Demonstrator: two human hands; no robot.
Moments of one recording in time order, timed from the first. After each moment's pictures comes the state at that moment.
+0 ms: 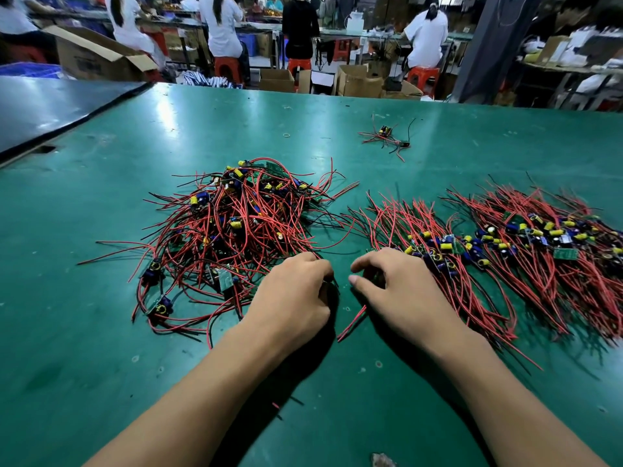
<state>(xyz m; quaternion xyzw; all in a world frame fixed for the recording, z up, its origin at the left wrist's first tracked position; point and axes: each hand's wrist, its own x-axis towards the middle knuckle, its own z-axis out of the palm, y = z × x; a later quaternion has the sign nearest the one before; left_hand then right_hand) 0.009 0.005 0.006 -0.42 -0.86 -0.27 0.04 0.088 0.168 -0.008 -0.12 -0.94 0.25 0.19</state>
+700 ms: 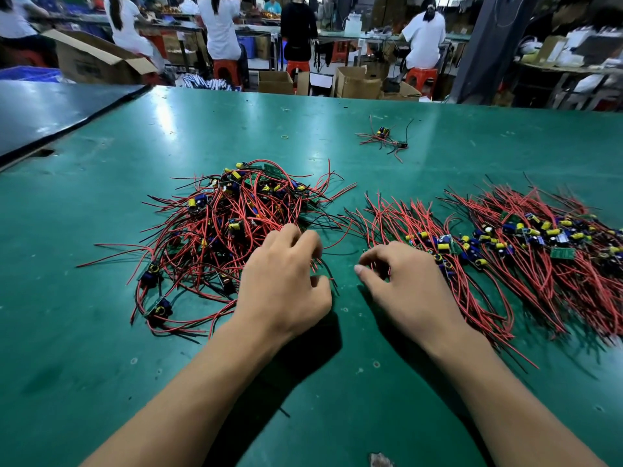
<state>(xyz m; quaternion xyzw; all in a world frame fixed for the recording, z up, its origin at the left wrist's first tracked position) 0.008 0.001 0.014 -0.36 -0.88 -0.28 0.16 0.092 0.167 0.002 -0.16 -0.93 0.22 0.23</state>
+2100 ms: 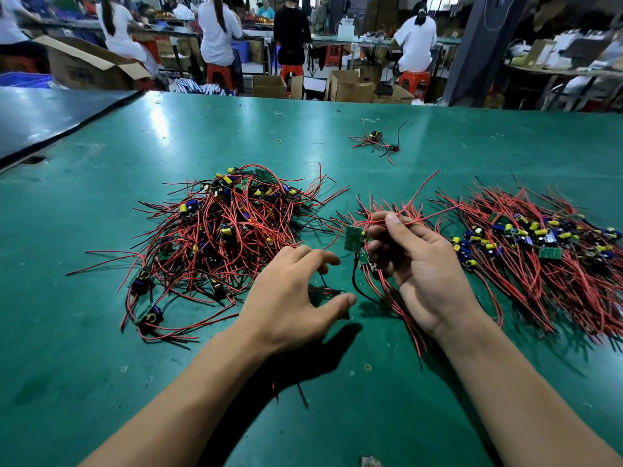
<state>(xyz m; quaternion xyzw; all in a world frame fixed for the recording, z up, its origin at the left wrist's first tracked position) 0.010 0.004 0.002 -0.45 -0.82 -0.35 0.06 0.088 0.166 0.033 -0.16 -0.51 0.81 0.27</state>
